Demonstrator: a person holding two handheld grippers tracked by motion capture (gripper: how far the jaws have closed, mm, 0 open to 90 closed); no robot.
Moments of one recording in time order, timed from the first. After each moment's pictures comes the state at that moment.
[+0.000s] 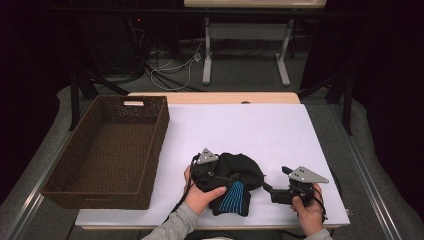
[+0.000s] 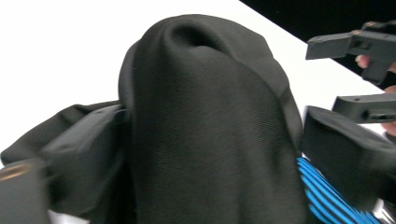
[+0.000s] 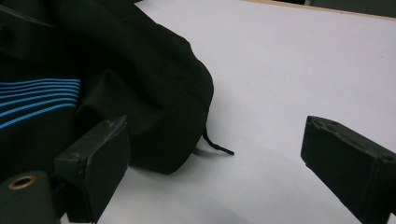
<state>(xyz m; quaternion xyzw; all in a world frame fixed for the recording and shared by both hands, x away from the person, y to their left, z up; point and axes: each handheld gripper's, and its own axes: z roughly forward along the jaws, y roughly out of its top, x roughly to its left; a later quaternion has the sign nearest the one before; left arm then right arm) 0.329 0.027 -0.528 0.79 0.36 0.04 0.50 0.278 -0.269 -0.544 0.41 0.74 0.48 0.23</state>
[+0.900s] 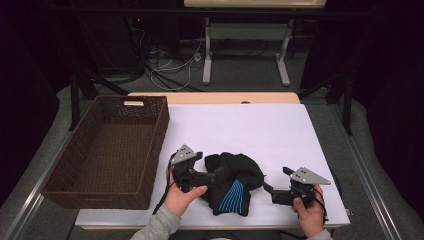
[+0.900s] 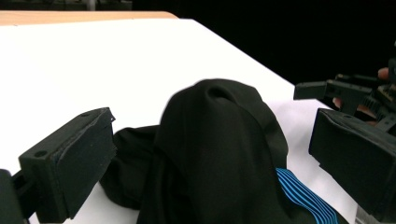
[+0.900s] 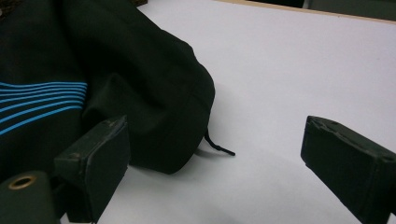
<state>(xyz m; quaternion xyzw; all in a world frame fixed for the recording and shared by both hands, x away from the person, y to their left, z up) 0.319 0.079 -0.498 0.74 0.38 0.07 0.56 0.274 -0.270 -0.542 0.41 0.74 0.48 0.24</state>
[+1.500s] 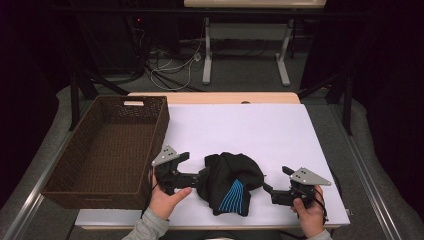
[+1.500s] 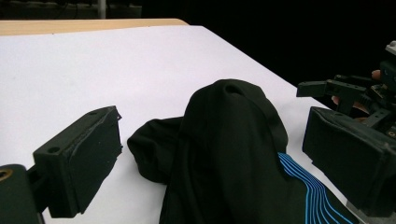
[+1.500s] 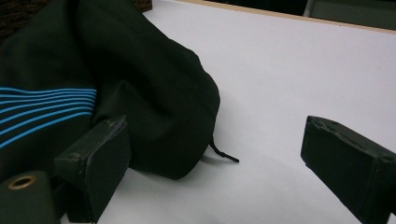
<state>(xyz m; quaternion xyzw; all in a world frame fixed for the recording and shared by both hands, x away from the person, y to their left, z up) 0.306 0.116 -0.486 0.74 0.37 0.08 0.55 0.272 -0.268 -0.538 0.40 0.74 0.49 0.24</state>
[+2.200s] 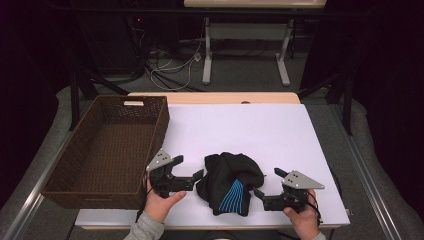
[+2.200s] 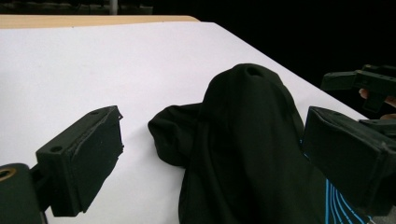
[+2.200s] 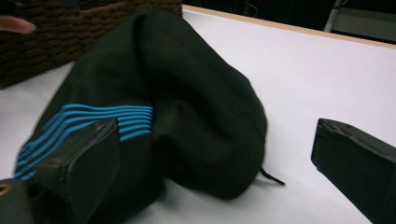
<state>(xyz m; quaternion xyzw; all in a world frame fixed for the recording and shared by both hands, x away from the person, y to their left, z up) 0.302 0.128 -0.500 0.74 0.39 0.09 0.55 0.259 -0.240 -0.527 0.37 0.74 0.51 0.23</state>
